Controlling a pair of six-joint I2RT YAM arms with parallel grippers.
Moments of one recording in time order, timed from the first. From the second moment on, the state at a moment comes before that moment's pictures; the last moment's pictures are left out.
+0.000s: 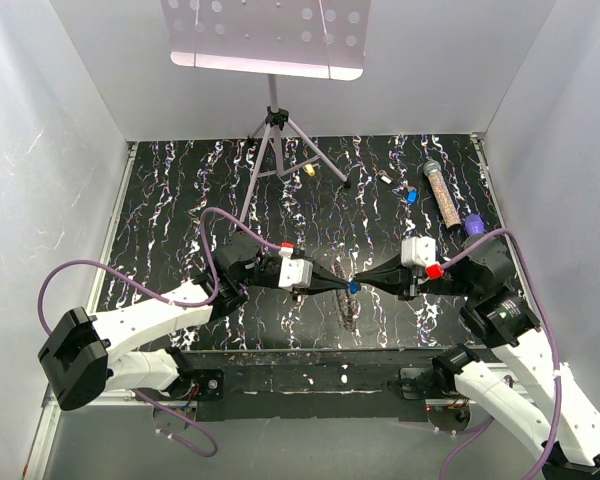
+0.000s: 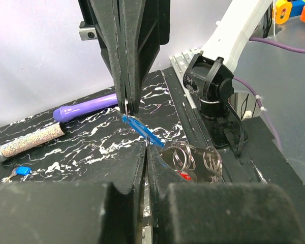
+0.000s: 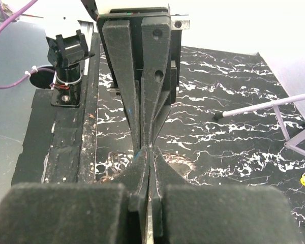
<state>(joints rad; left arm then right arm) -0.92 1.18 0.72 0.54 0.82 0.26 0.55 0.61 0.76 -0.20 -0.94 -0.26</state>
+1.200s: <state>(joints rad) -0.81 1.30 0.63 1.15 0.89 -0.29 0.51 0.46 0.72 -0.34 -0.95 -0.36</state>
